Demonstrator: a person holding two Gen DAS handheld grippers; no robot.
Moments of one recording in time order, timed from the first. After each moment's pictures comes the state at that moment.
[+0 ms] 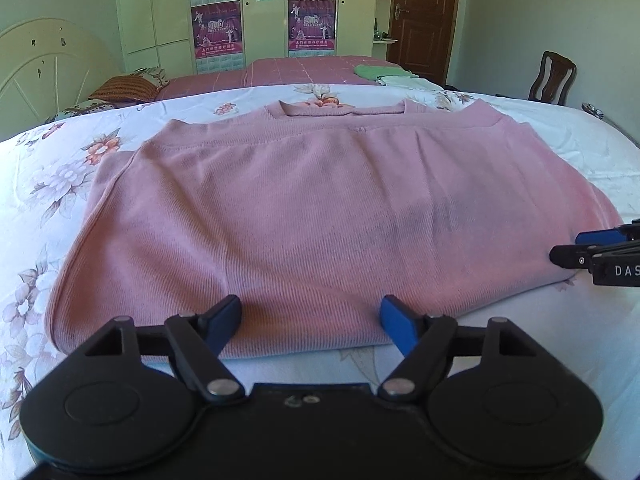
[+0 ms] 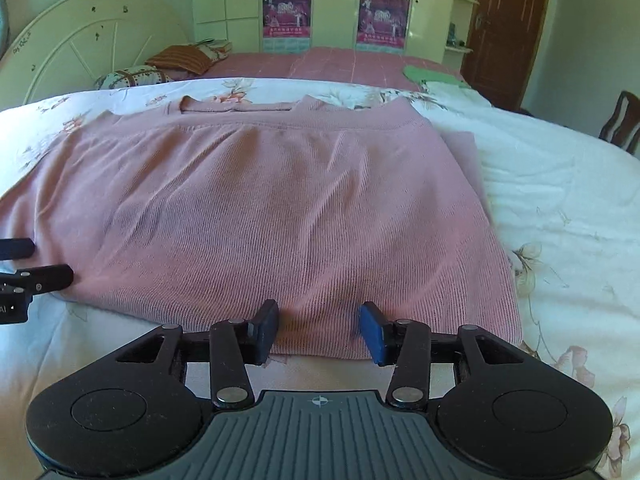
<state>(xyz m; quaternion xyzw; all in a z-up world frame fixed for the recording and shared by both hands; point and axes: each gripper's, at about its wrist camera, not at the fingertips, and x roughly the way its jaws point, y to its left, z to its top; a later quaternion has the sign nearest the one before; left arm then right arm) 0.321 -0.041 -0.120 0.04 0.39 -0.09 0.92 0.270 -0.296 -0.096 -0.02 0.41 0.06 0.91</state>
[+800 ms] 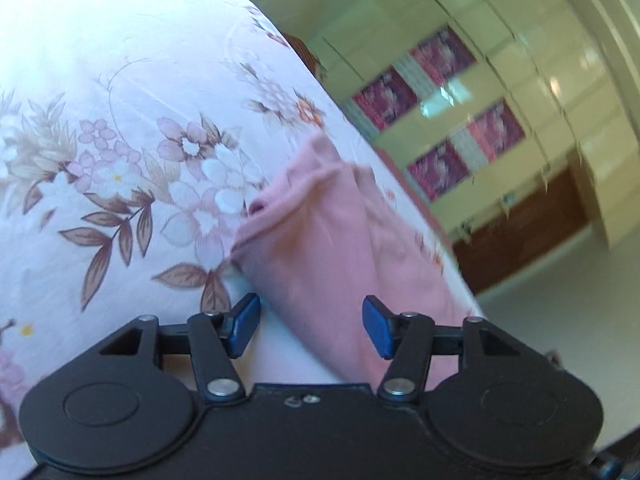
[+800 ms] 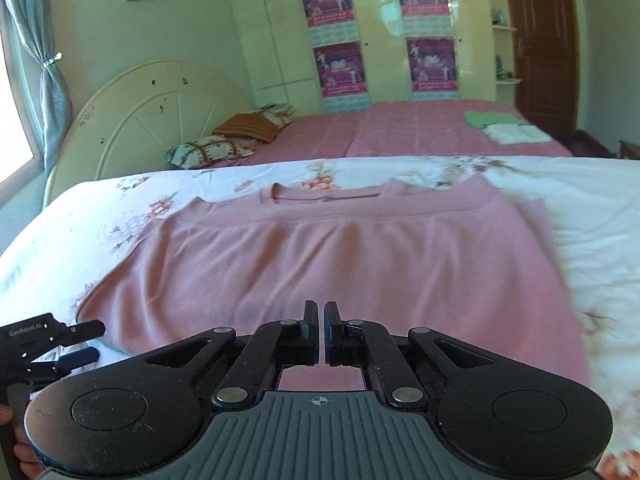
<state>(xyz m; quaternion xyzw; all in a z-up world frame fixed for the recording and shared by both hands) 0.282 0.106 -0.151 -0.43 0.27 0.06 0.86 0.277 -0.269 -0.048 0.07 0.33 0.17 0.92</state>
